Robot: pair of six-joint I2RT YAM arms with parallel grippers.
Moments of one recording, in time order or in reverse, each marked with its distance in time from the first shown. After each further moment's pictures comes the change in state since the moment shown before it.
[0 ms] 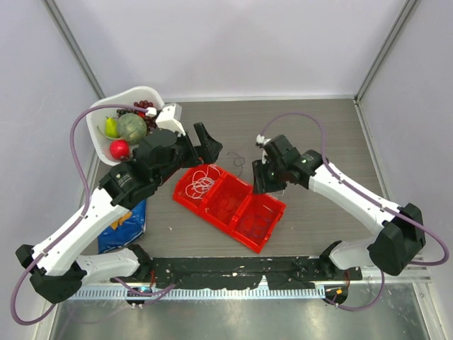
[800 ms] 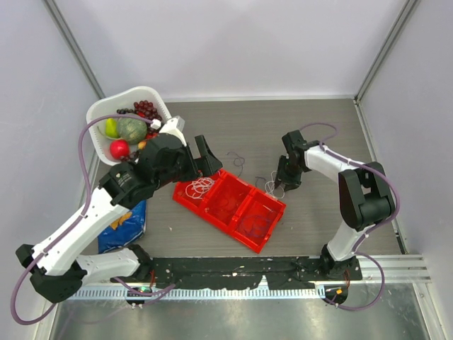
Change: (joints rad) left arm 0.000 0.007 0.010 -0.228 0.123 -0.162; right arm -0.381 0.364 -0.036 0.131 0.063 0.159
